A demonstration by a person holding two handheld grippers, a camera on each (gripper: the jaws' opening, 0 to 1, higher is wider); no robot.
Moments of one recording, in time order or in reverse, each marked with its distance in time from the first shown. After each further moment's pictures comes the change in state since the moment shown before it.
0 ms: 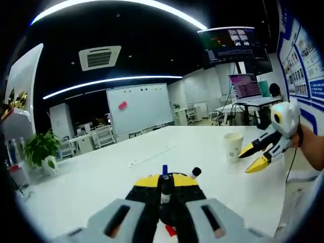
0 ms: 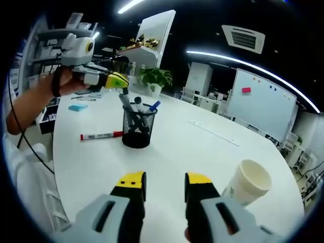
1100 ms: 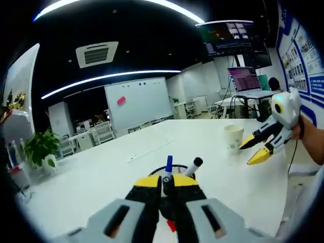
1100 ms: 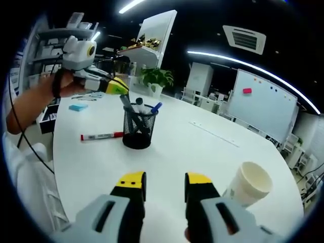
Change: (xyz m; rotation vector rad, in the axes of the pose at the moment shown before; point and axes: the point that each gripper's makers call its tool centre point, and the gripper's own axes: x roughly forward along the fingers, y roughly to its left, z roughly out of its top) left arm 0.002 -0.001 -0.014 0.019 0.045 -0.008; right arm 0.001 0.002 0.003 -0.007 -0.002 0.007
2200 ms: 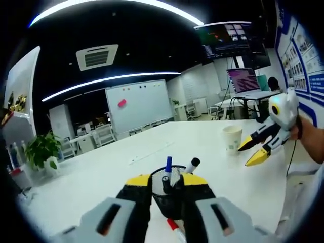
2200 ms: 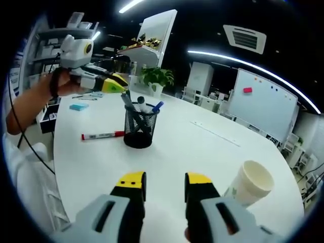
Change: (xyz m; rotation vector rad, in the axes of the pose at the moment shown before) left arm -0.010 -0.002 0.003 0.016 -0.019 0.005; right arm 0.000 0.003 -0.002 0.000 0.004 0.004
